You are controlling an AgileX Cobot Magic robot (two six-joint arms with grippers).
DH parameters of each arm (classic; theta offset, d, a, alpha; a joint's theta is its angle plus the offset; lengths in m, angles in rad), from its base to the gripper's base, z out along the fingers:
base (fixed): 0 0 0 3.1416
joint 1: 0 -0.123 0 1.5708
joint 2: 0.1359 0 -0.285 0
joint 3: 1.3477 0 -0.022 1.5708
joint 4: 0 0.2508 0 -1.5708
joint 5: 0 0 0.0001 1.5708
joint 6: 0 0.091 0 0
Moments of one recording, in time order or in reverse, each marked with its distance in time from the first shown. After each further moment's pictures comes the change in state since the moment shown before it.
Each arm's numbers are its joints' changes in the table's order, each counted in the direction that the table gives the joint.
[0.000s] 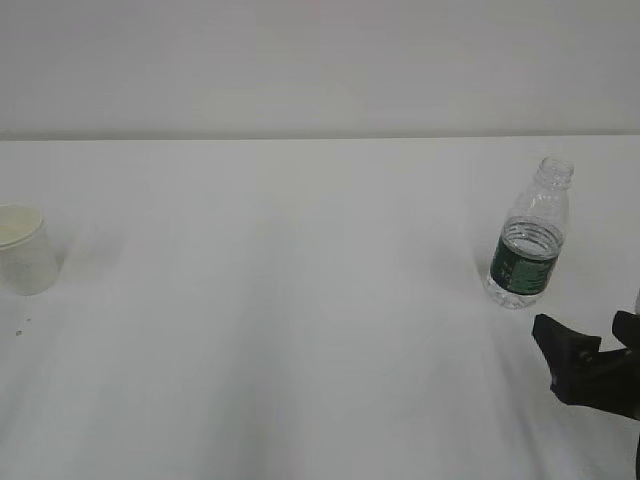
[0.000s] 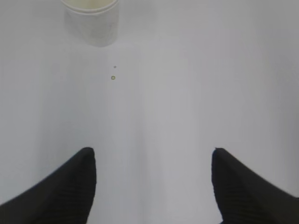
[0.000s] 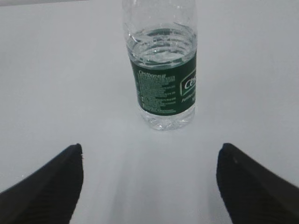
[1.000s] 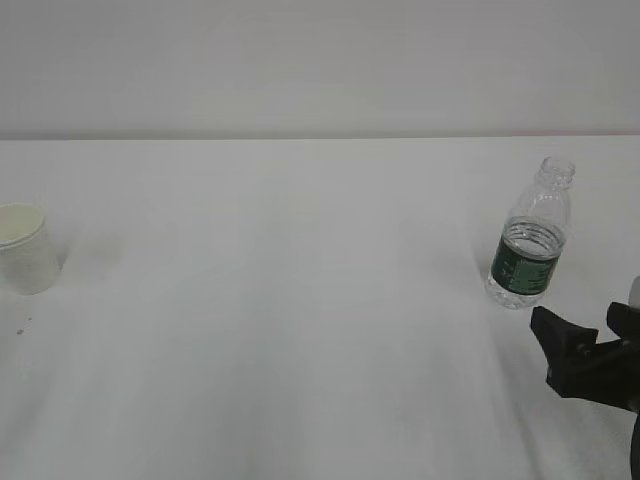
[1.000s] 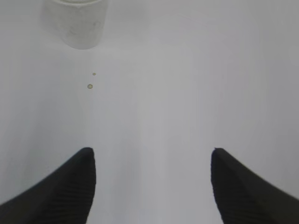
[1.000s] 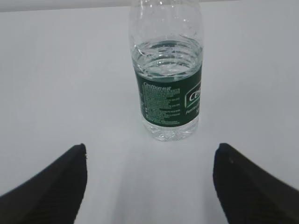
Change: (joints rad) left arm 0.000 0.134 0.216 -0.150 -0.450 0.000; right arm 0.000 0.003 -0.020 0.000 0.000 -0.019
